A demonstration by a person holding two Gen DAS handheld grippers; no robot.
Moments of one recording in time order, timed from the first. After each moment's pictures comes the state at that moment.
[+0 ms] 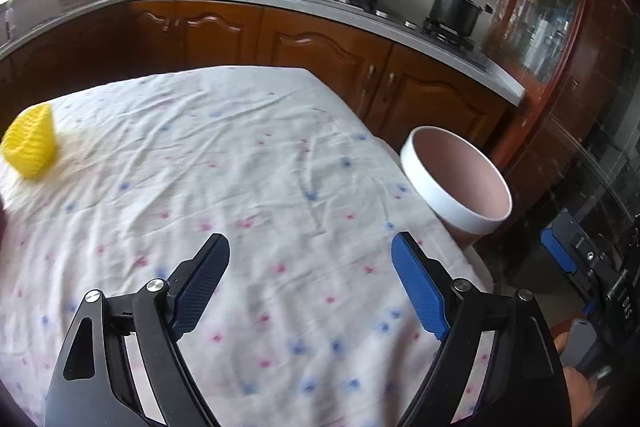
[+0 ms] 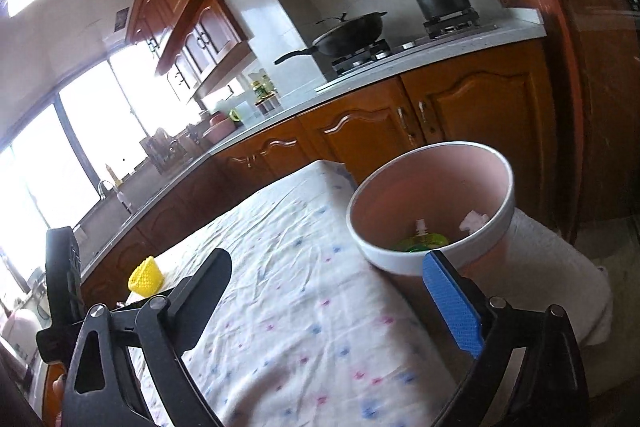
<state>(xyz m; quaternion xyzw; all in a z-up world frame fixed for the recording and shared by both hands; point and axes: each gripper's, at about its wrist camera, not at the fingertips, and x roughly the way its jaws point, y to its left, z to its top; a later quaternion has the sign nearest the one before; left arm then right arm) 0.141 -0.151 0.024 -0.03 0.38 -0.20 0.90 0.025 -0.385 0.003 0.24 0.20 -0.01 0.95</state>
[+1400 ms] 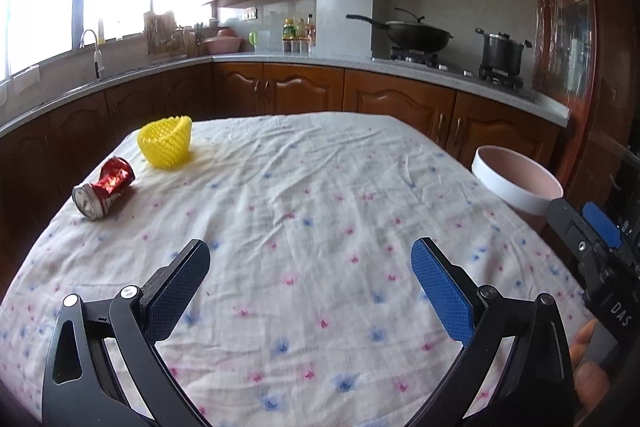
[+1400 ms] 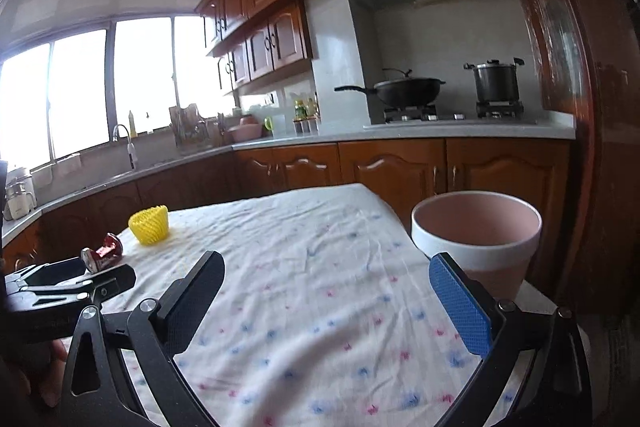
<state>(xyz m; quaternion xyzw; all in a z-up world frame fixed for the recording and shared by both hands) 0.036 -0.074 0.002 0.00 0.25 -0.06 0.96 -0.019 -0.261 -0.011 0.07 0.12 -0.01 0.99</state>
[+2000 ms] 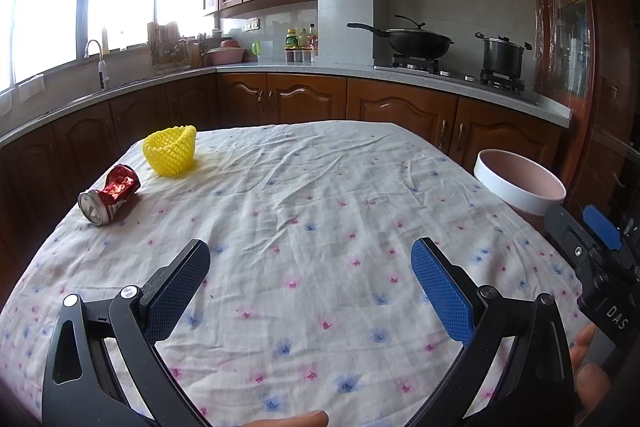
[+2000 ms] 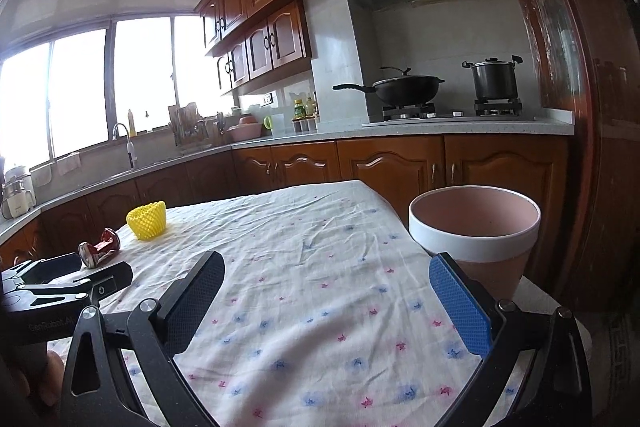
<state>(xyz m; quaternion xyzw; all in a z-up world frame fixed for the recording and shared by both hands) 0.026 -0.077 0.002 0.01 0.23 -0.05 0.97 -0.023 -0.263 -0.019 0.07 0.12 -0.01 0.99</state>
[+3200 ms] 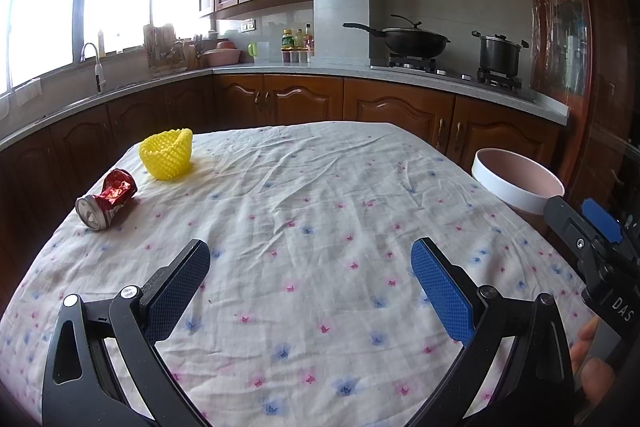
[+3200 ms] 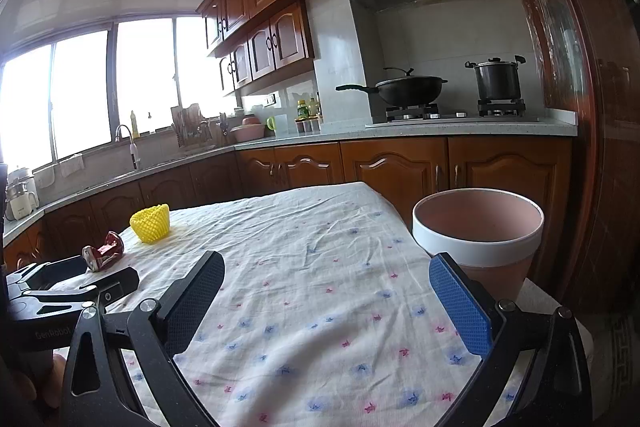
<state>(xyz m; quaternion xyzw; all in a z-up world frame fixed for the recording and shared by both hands) 0.030 -0.079 0.005 0.01 0.23 -0.06 0.97 -0.020 -0.262 -0.014 0.08 0.12 -0.01 0.99</state>
